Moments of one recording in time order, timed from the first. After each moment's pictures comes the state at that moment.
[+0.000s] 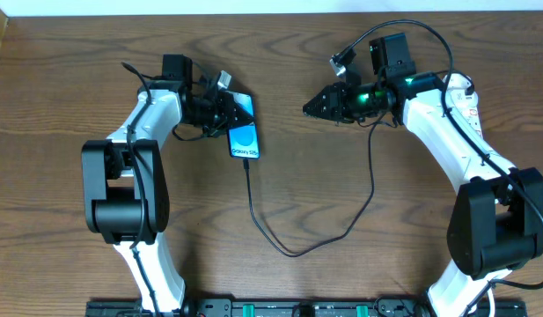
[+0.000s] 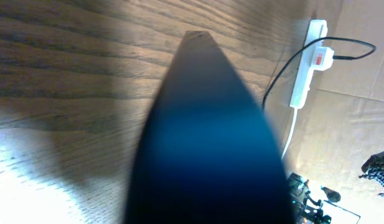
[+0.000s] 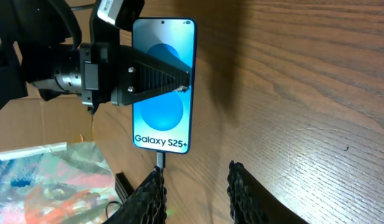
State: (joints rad) left arm -0.02 2.06 1.40 -0.69 0.89 -0.25; right arm 0.25 1.88 1.44 -0.60 -0.85 0.34
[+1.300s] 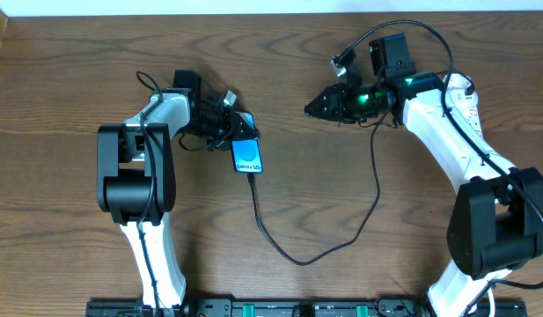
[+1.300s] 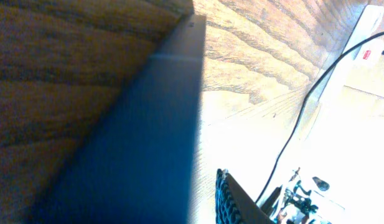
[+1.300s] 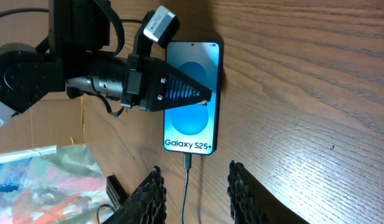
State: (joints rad) left arm -0.02 2.21 1.41 -0.72 0.87 -0.22; right arm 0.25 1.88 1.44 -0.61 -0.81 0.33
